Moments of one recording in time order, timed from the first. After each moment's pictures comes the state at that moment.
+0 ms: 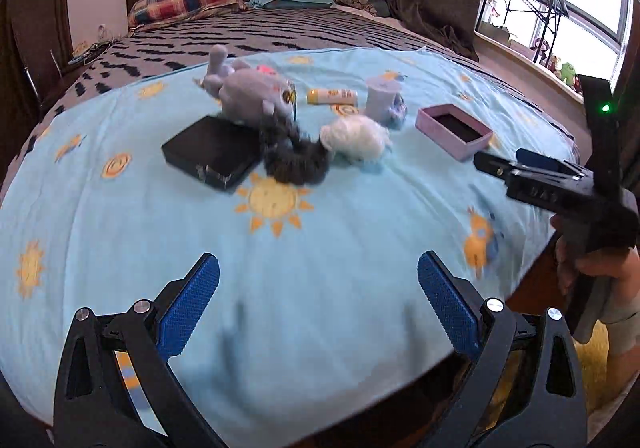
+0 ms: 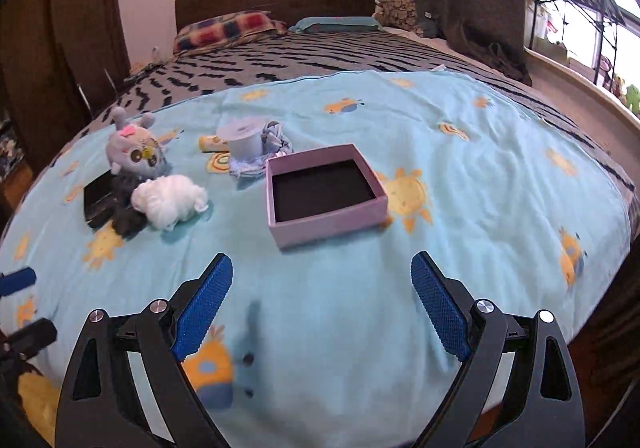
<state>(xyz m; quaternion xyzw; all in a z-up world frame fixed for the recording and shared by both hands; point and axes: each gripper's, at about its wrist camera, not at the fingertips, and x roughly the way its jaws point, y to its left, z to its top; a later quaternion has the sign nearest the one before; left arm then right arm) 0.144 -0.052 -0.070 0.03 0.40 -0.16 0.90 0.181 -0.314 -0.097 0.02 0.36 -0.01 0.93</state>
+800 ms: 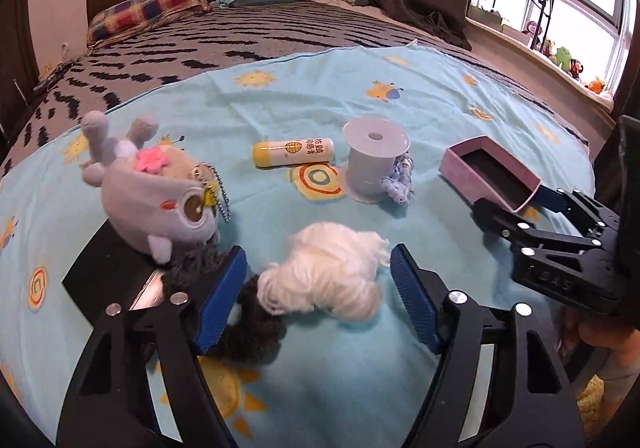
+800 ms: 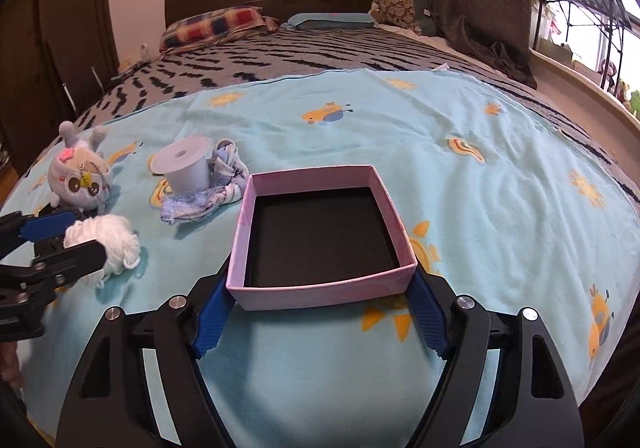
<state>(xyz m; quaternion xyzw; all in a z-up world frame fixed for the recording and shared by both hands) 0.271 -0.127 -0.087 0.06 0.41 -0.20 0.89 0.233 -0.343 -0.106 0.04 0.36 -0.02 0.93</state>
